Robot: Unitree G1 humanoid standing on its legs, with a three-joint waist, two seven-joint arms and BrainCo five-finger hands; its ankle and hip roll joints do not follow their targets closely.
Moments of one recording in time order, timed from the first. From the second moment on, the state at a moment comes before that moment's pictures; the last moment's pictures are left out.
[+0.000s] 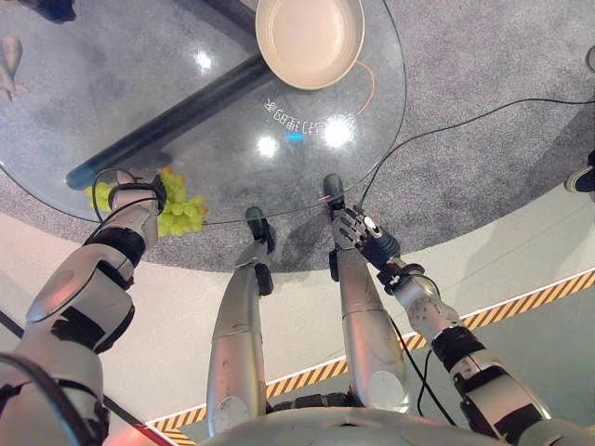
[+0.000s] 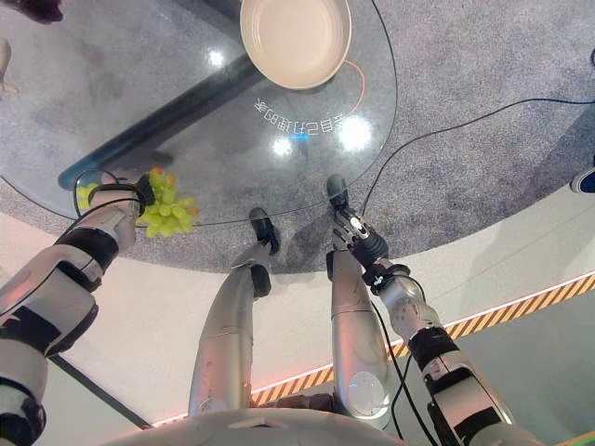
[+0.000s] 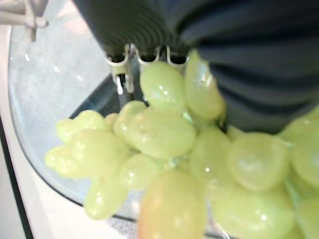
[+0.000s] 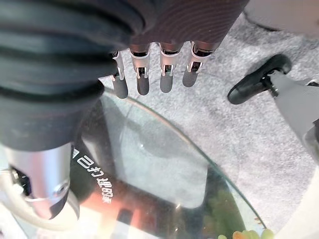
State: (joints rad) left arm -0.92 0.69 -0.86 1.07 0.61 0.32 -0.07; right arm -0.33 -0.33 0.37 0.62 1.08 -0.10 0.31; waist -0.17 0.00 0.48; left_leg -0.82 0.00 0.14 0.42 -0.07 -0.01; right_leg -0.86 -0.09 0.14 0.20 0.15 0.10
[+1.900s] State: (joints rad) left arm -0.49 0.98 -0.41 0.30 0.44 -0.01 0.06; right arm -0.22 -0.56 0.24 0.24 0.64 -0.06 0.30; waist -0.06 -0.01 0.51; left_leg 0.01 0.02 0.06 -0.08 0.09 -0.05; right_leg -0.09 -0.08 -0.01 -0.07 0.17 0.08
